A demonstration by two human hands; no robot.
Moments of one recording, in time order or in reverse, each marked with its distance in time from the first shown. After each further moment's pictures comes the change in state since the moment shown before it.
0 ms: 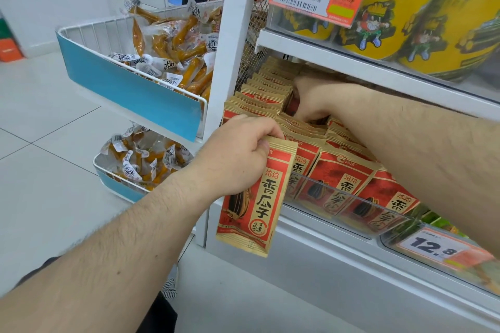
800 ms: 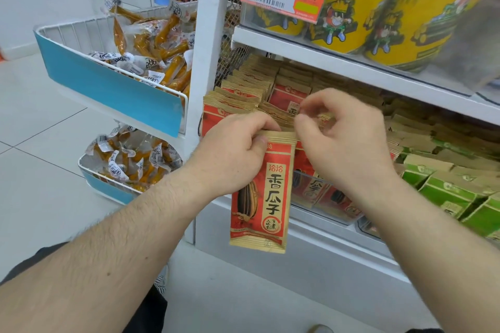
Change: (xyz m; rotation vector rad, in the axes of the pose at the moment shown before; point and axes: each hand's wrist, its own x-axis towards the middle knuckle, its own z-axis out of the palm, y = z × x) left_hand -0.006 0.019 0.019 -0.026 0.087 0.110; right_hand -0.166 0.007 0.022 0.632 0.694 -0.078
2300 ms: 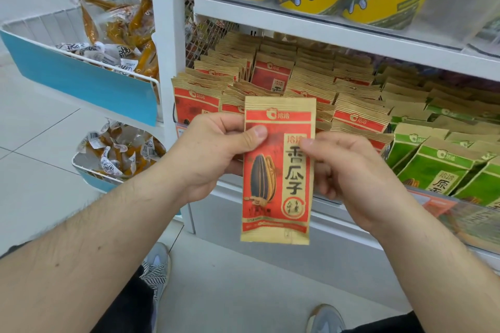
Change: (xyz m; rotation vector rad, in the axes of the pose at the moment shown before) left_hand -0.009 0.010 0.027 -0.815 -0.135 -0.443; right_hand -0.053 0.048 -0.012 0.887 -0.422 0.571
